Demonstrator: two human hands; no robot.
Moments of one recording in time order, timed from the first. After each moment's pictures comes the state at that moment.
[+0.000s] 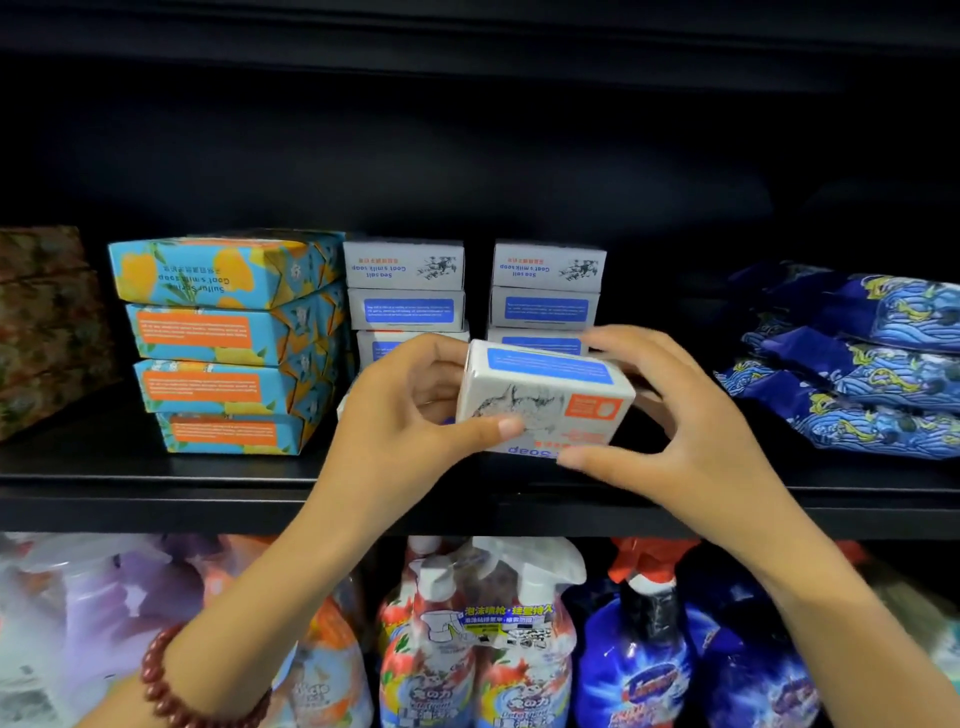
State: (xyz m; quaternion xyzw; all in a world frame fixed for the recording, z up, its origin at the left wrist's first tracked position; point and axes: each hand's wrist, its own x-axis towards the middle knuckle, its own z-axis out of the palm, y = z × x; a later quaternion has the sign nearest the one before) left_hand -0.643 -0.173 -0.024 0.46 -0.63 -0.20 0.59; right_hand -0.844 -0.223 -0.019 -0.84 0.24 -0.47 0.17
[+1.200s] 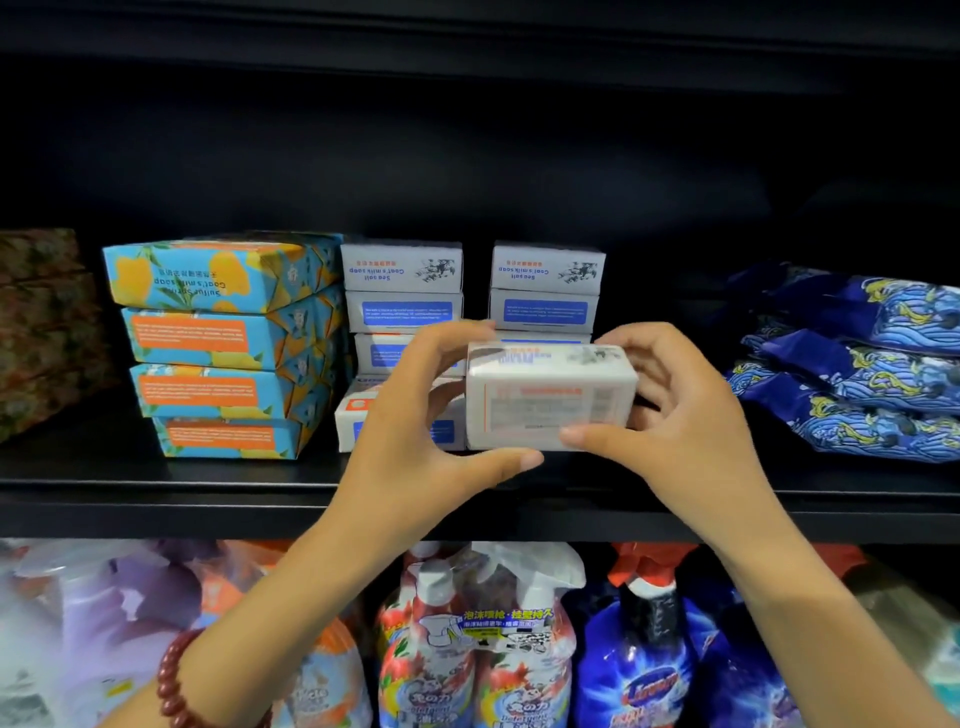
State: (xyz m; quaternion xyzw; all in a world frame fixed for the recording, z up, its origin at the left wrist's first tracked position) left_hand -0.645 -0.178 -0.033 0.39 -0.70 -0.13 0.59; right_hand -0.838 -0.232 -0.023 -0.76 0.25 -0.53 0.28
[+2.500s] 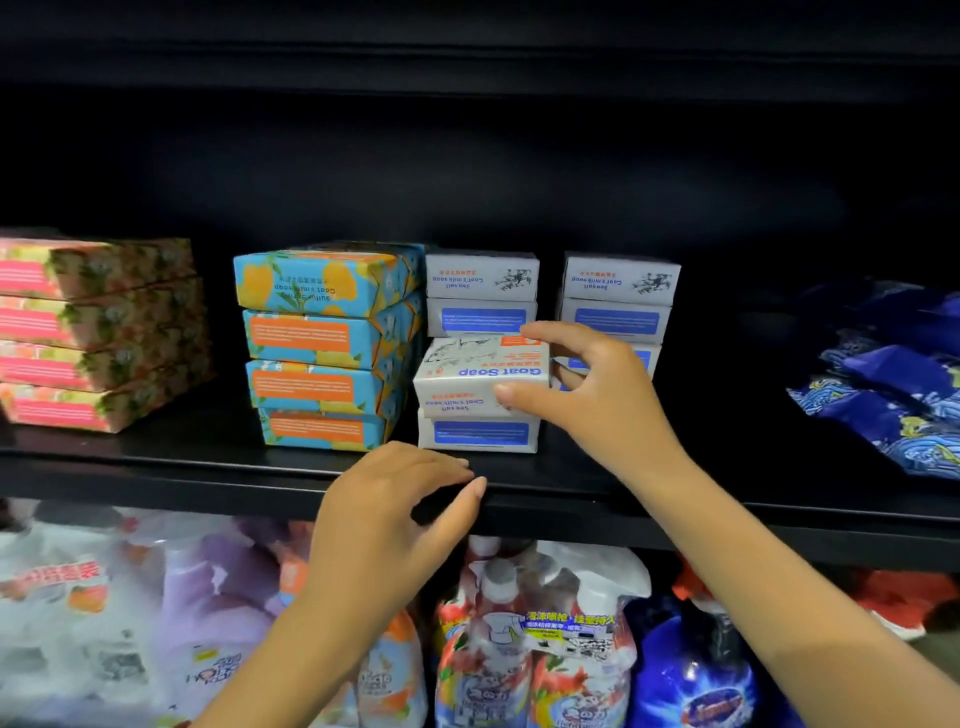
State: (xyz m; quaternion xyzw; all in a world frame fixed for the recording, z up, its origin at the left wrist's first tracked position) left_hand -0.597 -0.137 -0.077 0.57 -0.66 0.16 0.46; right_hand -0.746 -0.245 -0.012 -0.79 0.28 -0.48 0.27
